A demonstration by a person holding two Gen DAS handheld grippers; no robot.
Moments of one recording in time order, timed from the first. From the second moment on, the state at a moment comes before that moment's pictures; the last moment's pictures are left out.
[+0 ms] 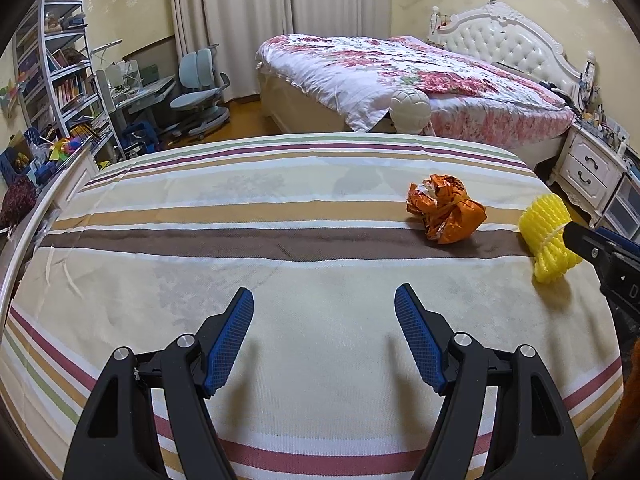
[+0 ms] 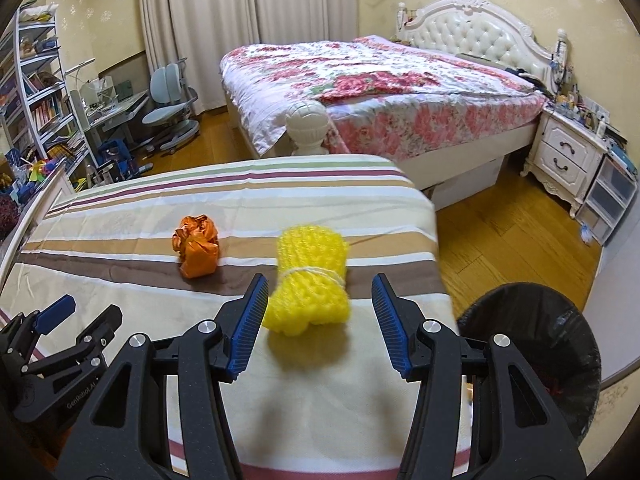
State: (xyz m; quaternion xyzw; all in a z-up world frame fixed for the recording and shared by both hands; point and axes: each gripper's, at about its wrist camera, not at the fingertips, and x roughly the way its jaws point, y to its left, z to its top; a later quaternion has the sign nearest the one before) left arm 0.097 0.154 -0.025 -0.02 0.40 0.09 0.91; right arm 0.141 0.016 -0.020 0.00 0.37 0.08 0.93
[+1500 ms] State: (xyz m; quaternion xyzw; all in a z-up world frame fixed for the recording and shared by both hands) left arm 0.174 0.093 -0.032 0.00 0.41 0.04 0.91; right arm 0.179 -0.020 -0.036 0.00 0.38 0.03 0.92
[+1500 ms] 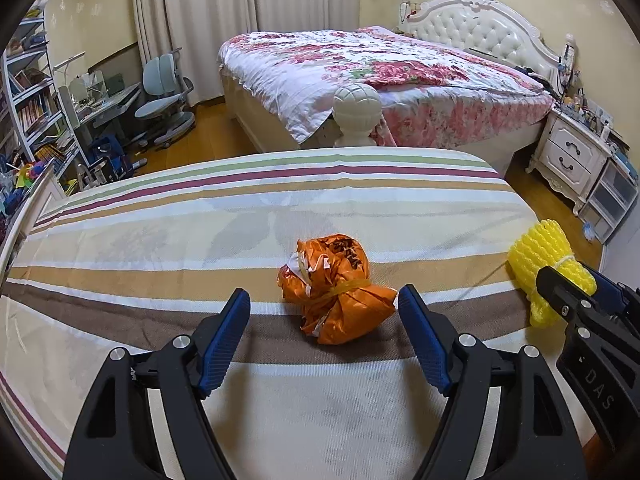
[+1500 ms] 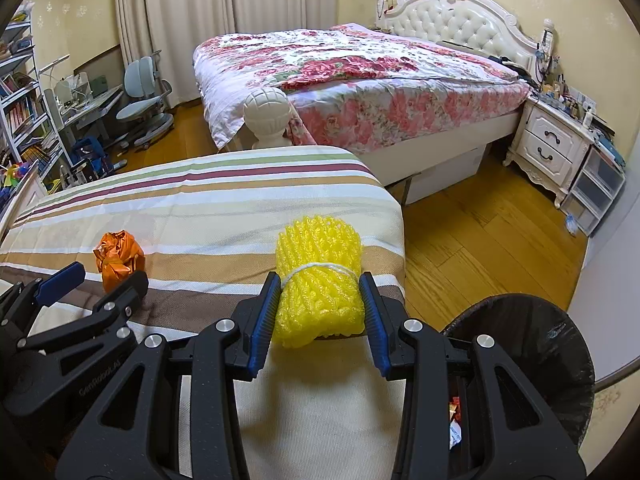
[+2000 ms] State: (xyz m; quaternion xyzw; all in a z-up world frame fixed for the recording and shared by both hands) left arm 0.170 0.091 -0.033 0.00 0.41 0.02 0.91; right arm 0.179 -0.019 -0.035 0.00 0.38 0.03 0.92
